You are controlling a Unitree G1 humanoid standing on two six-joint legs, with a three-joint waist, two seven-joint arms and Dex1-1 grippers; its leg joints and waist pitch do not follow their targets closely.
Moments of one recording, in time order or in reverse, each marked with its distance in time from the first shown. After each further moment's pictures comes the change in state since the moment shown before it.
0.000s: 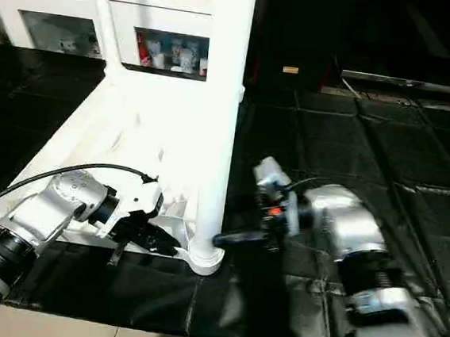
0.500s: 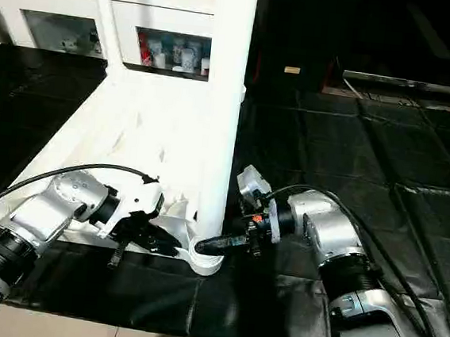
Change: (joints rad) left arm 0.000 0.000 0.000 0.002 0.000 -0.004 0.000; right arm 0.000 0.018 0.017 0.015 -0.003 0.025 0.006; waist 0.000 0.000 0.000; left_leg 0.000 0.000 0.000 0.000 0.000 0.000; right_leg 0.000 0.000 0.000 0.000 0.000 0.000
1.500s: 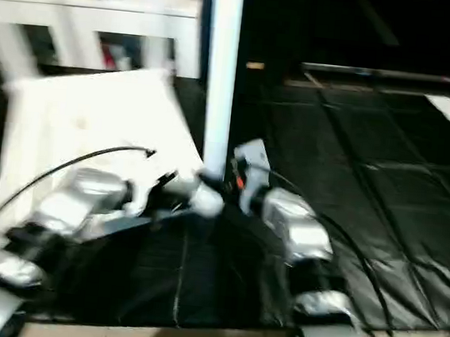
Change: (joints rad) left arm -0.081 -0.261 0.193 0.186 0.053 0.221 0.590; right arm -0.029 0.301 -0.232 0.113 -0.105 -0.062 -0.951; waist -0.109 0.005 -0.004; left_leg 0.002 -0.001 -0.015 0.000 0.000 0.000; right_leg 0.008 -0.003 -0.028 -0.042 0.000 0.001
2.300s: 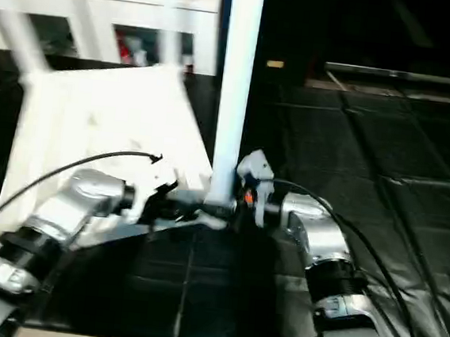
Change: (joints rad) left arm 0.056 0.161 -0.102 -0.124 -0.023 -0.134 -0.386; right arm 0.055 -0.245 0.143 -0.083 0.038 -0.014 0.648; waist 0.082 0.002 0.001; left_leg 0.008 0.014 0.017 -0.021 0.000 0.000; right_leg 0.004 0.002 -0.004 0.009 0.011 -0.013
